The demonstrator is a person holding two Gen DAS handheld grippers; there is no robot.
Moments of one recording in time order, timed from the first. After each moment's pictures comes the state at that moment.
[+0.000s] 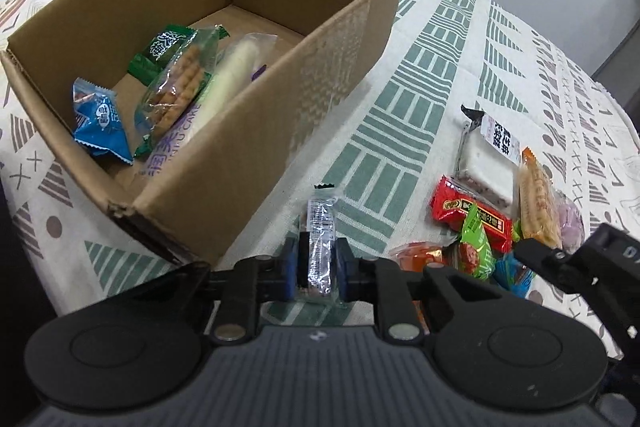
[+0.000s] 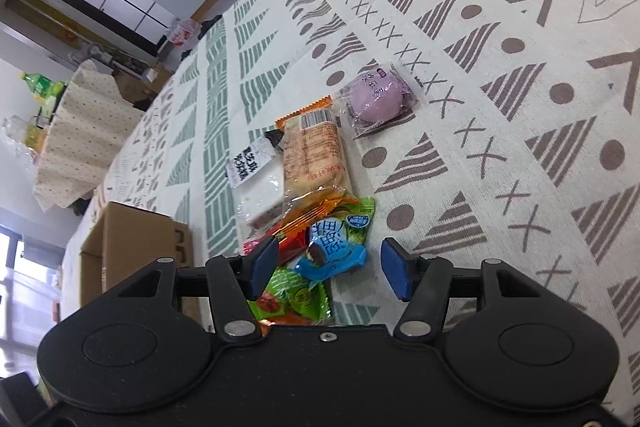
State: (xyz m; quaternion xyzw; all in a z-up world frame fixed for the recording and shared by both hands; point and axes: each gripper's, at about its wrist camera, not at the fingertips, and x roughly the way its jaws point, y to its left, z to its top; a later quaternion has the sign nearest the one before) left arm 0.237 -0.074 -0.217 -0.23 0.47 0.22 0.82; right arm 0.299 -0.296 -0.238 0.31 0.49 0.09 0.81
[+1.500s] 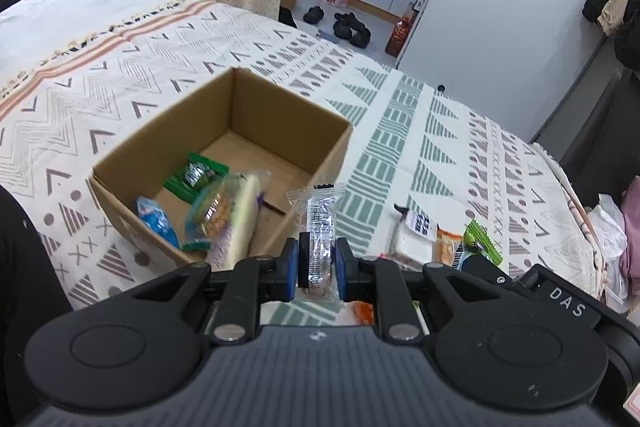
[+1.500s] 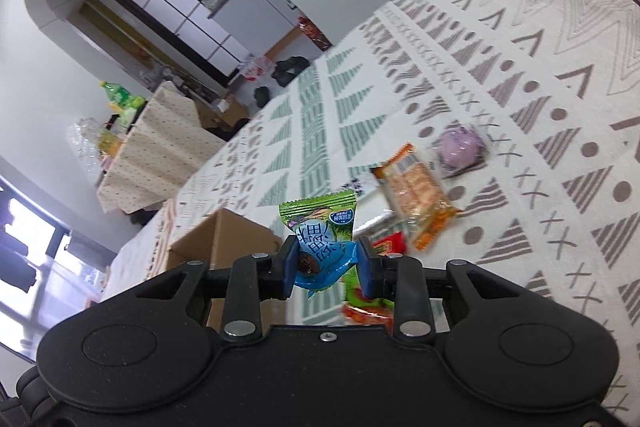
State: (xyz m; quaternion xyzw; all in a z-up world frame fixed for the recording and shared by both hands) left arm 0.189 -0.070 -0.102 -0.21 0.37 0.19 0.88; right arm 0.256 -0.289 -0.171 0.32 0.38 0.17 0.85
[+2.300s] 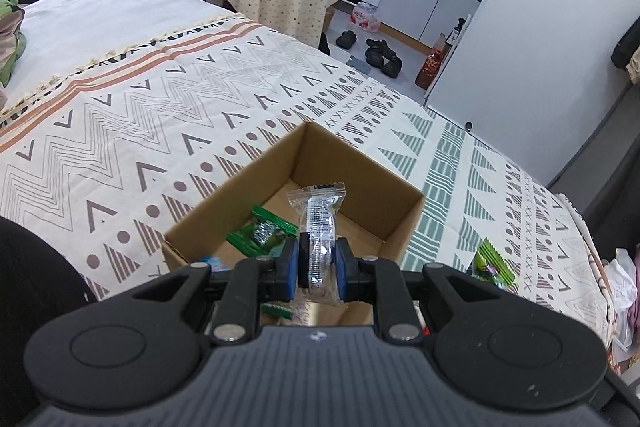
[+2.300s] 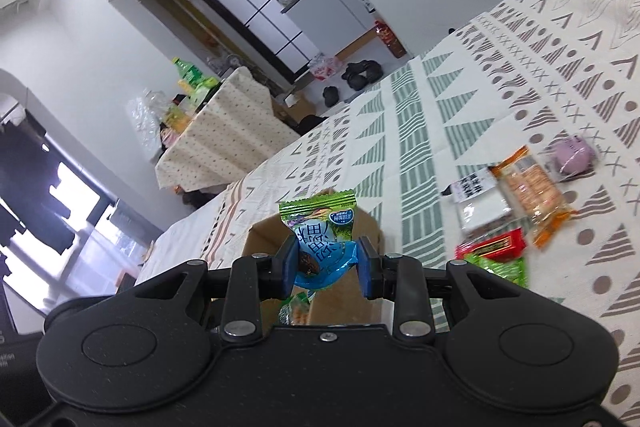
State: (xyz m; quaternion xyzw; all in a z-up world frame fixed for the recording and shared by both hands) left arm 0.183 0.007 -0.088 -0.24 0.34 0.23 0.88; right arm 0.240 -0.223 -0.145 0.29 0.33 0.26 0.86
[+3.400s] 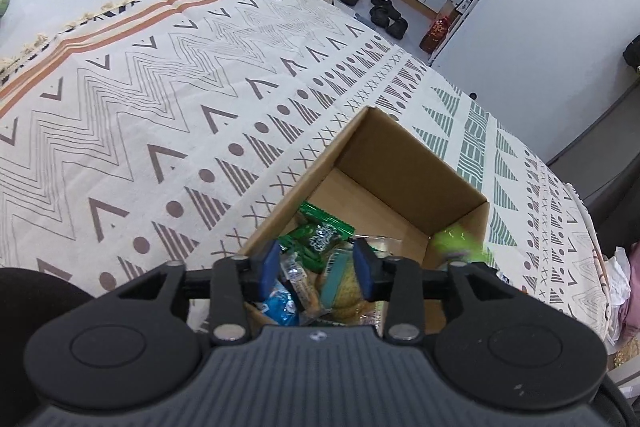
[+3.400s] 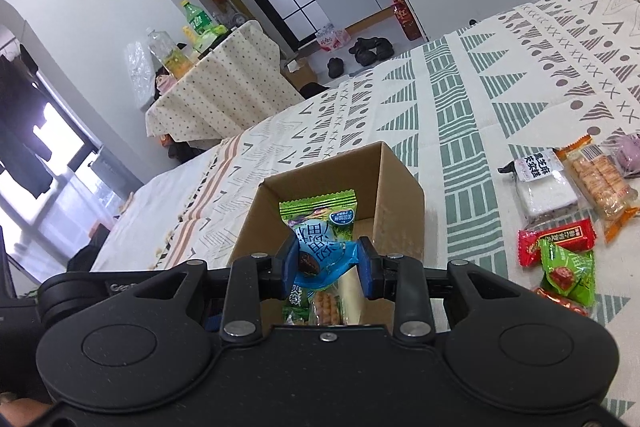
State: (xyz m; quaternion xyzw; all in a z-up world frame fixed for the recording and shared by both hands) left arm 0.193 0.094 -0.119 -0.28 0.40 0.19 0.85; right arm 0.244 -0.136 -0.149 0.21 0.36 0.26 0.87
